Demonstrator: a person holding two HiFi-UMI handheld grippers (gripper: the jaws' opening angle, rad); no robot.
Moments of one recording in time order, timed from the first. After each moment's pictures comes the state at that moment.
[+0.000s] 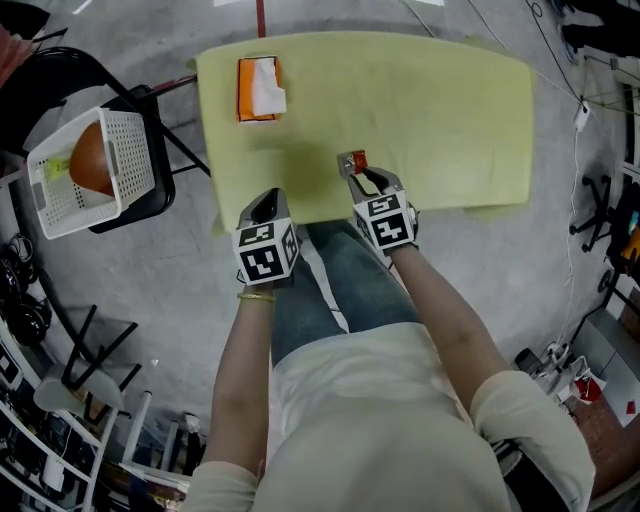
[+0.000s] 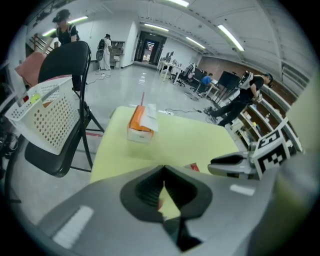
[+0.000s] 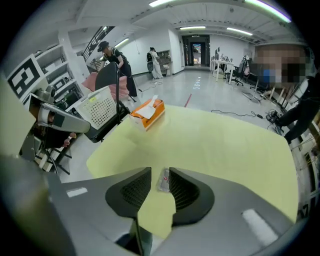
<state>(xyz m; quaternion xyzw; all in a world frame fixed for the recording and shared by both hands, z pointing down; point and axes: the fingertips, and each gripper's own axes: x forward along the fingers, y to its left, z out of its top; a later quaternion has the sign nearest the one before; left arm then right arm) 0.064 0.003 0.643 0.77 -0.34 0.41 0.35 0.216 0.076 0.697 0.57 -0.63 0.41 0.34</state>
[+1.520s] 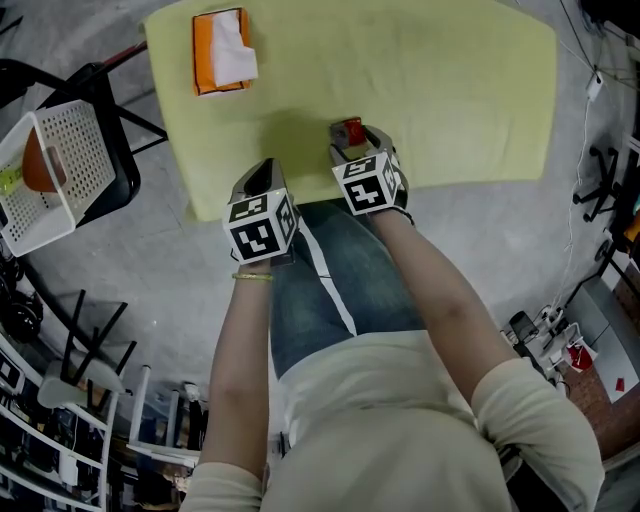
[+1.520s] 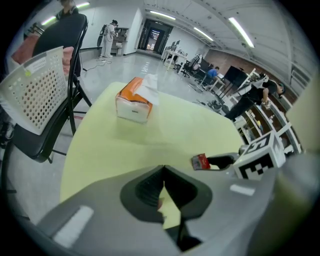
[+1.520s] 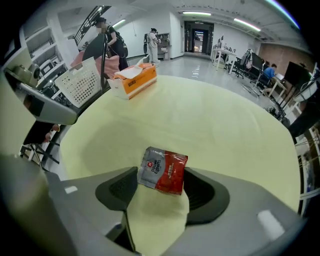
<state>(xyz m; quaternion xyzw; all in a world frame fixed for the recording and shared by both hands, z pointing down) 0.091 0.017 0.735 0.74 -0.33 0.43 0.39 0.229 0.083 0.808 0.55 -0.59 0.43 0.41</state>
